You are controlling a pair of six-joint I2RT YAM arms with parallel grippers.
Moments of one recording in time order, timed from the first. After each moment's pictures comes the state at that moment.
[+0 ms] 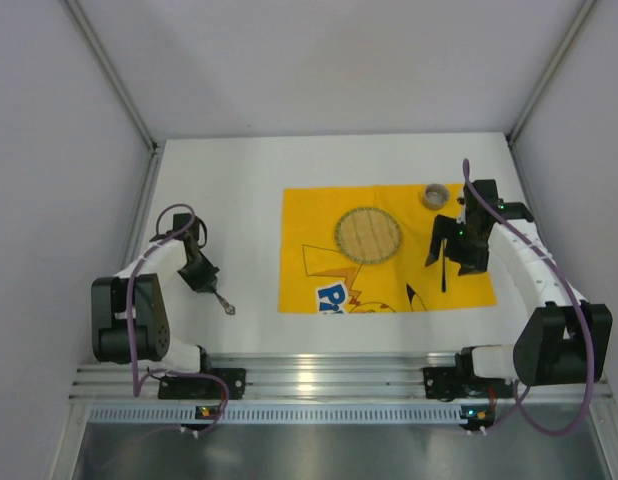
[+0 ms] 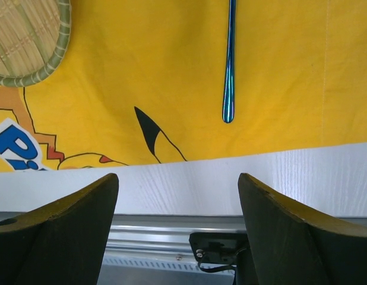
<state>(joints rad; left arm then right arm) 0.08 1.46 0.77 -0.64 -0.08 -0.69 0.06 1.32 1.06 -1.01 -0.10 0.31</state>
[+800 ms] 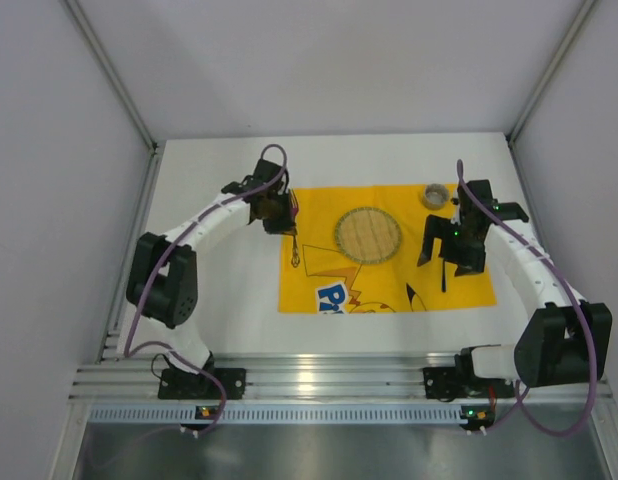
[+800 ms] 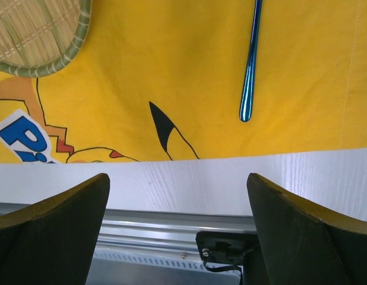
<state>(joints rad) -0.40 1.72 1.33 -0.58 0.12 -0.51 0.10 1.32 1.05 -1.00 -0.12 0.33</state>
